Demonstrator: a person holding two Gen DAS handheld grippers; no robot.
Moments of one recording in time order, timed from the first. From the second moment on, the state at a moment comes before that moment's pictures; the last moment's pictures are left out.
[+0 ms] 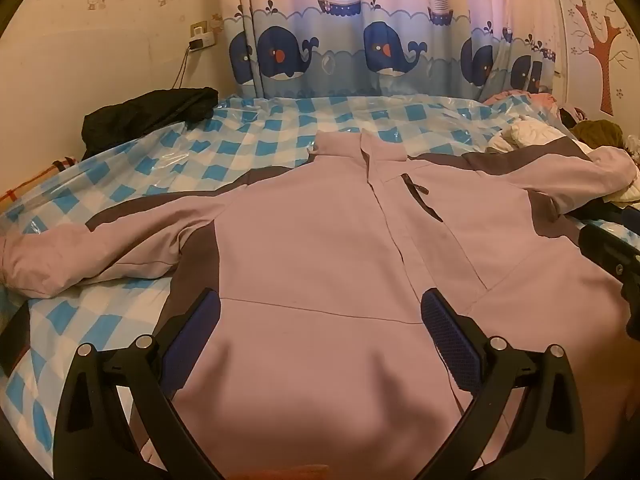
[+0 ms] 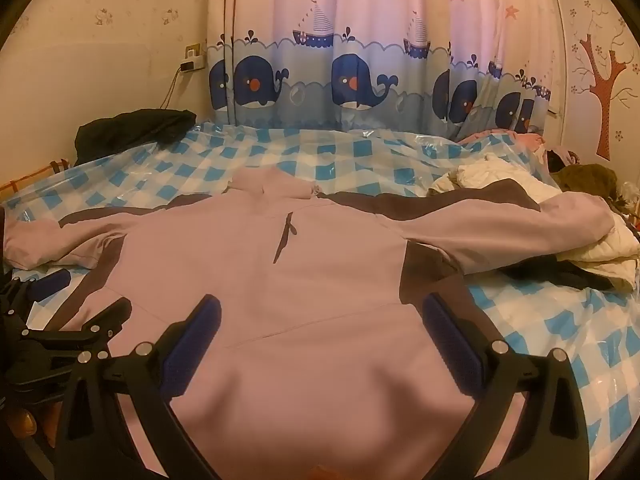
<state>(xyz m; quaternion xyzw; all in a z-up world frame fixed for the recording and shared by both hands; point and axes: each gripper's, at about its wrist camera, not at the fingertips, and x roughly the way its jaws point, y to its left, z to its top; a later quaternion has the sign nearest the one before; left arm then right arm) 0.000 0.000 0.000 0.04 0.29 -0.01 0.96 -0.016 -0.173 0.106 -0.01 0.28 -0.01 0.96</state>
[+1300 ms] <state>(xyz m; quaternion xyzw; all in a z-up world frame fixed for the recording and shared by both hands) 0.002 0.002 -0.005 0.04 0.30 -0.01 0.95 -0.011 -0.179 0.103 0.00 0.30 -0.02 0.95</state>
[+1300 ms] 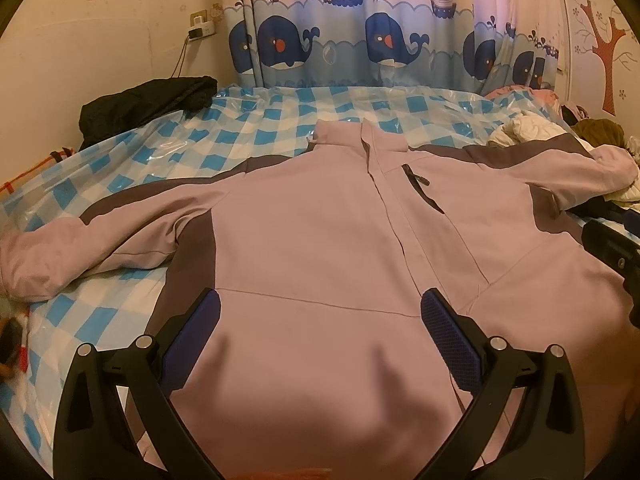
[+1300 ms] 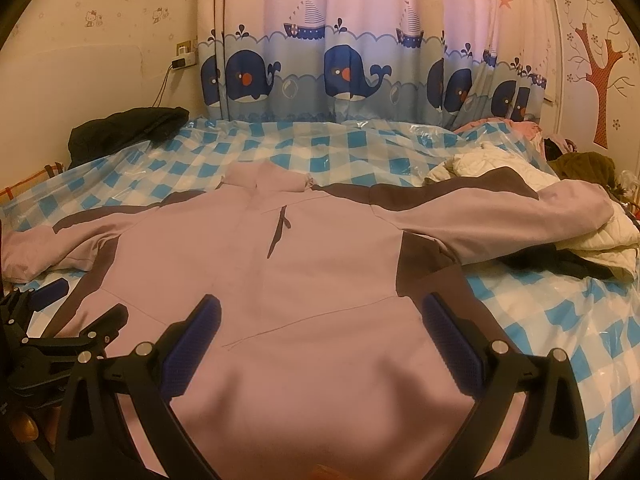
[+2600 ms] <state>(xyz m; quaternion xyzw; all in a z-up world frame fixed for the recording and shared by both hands) 0.006 -0.001 -0.013 0.03 0.32 -0.02 0.95 -0.017 -0.189 0.130 -0.02 0.28 -0.04 0.96</state>
